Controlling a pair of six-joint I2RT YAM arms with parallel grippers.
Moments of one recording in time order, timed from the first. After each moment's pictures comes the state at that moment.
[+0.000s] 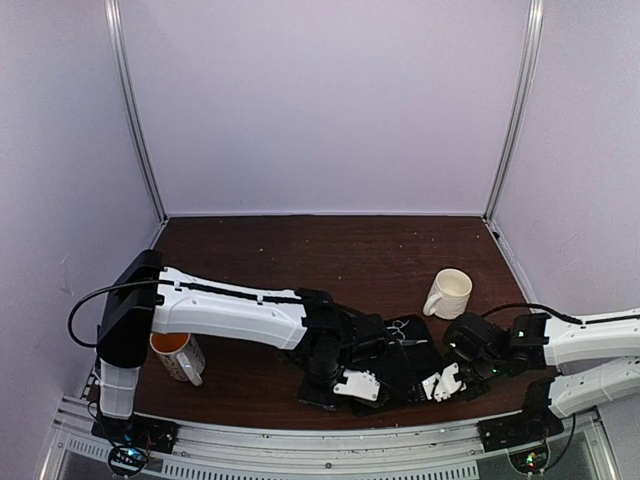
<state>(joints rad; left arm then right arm) -1.33 2.09 1.62 -1.04 0.05 0.52 0.98 1.04 0.44 -0.62 0.12 -0.92</state>
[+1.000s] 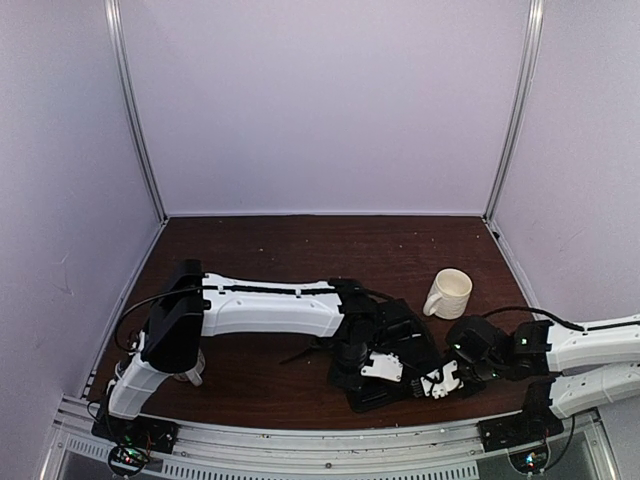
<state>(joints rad) -1.29 2.34 1.98 -1.14 -0.05 0.56 0.98 1.00 0.38 -0.49 0.19 -0.94</state>
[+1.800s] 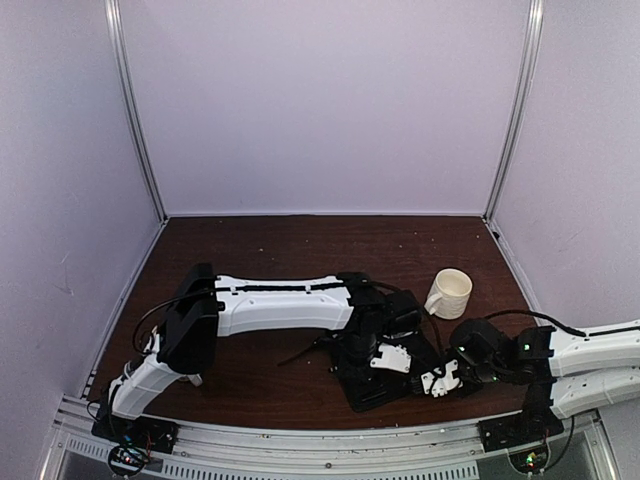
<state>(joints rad) -1.26 2.43 2.14 -1.18 -0.03 0.57 0.98 0.96 0.32 -0.38 0.23 -0.93</state>
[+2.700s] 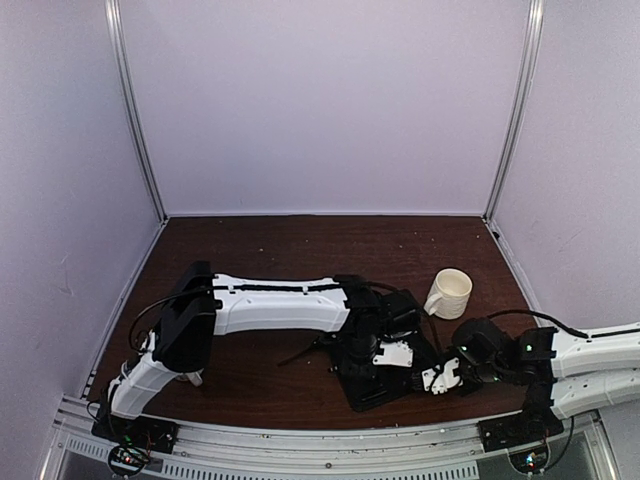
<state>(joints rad) -1.26 2.41 2.08 -1.06 -0.07 0.52 0.98 0.94 0.31 -0.36 0.25 -0.91</state>
